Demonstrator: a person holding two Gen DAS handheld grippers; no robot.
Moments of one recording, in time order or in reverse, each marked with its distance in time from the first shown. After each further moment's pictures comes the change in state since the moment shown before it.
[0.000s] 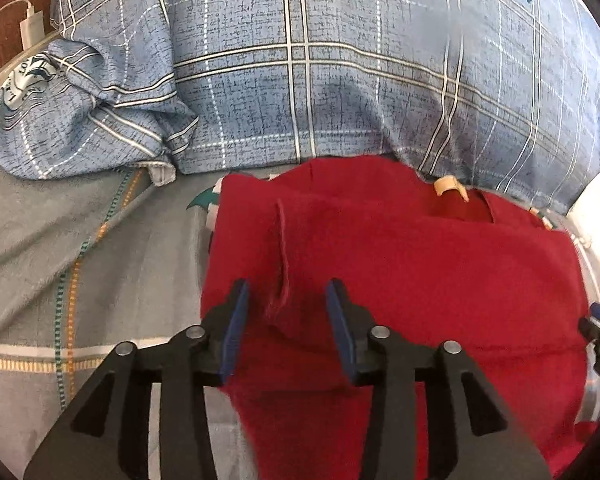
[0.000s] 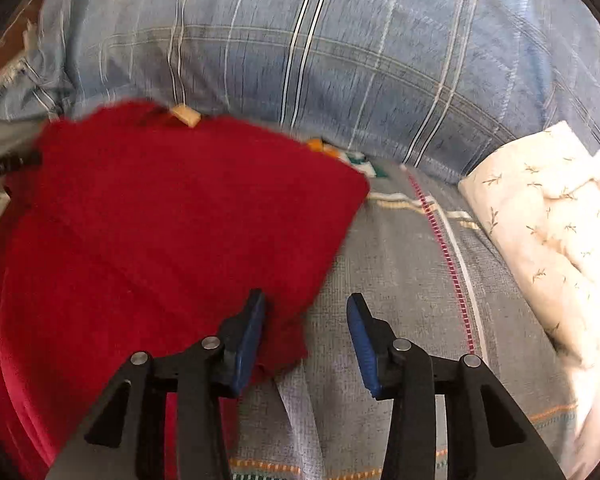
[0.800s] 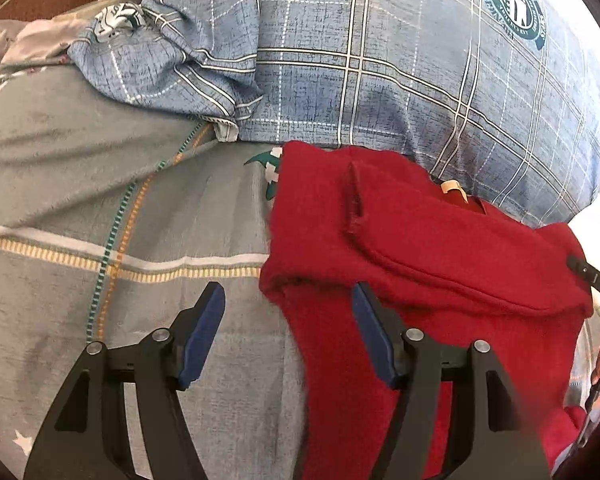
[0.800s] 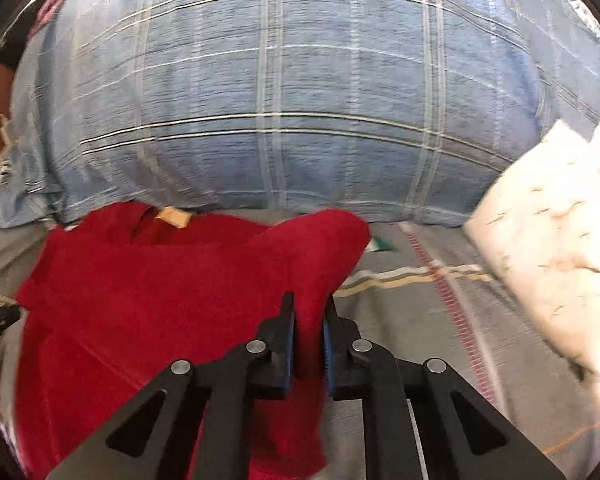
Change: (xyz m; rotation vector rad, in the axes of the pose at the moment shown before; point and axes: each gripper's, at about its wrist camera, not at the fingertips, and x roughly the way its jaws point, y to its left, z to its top) left arm -0.038 0.038 -0.051 -0.163 -0.049 -0.030; right arm 0.013 -0.019 0.065 0.202 -0.103 0.048
